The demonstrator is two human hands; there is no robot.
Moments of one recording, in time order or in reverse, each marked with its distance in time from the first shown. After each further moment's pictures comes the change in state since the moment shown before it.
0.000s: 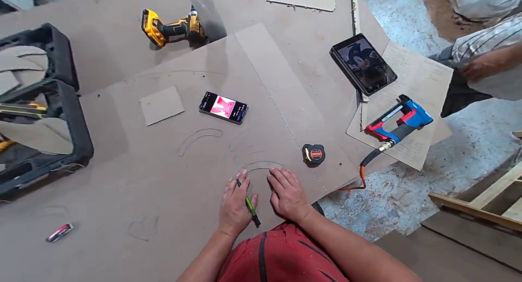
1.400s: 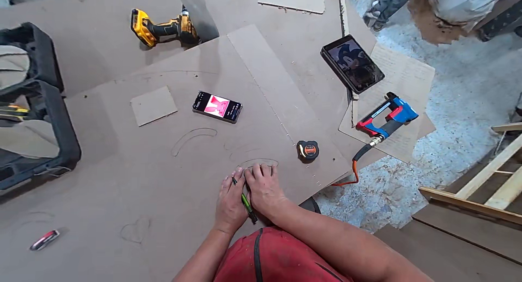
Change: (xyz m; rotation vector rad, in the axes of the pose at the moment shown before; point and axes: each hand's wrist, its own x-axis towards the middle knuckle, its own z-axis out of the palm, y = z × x) left_hand 0.000 0.003 -0.004 -0.053 0.020 0.000; right_hand 0.068 -0.071 -0.033 -0.040 -0.592 0.200
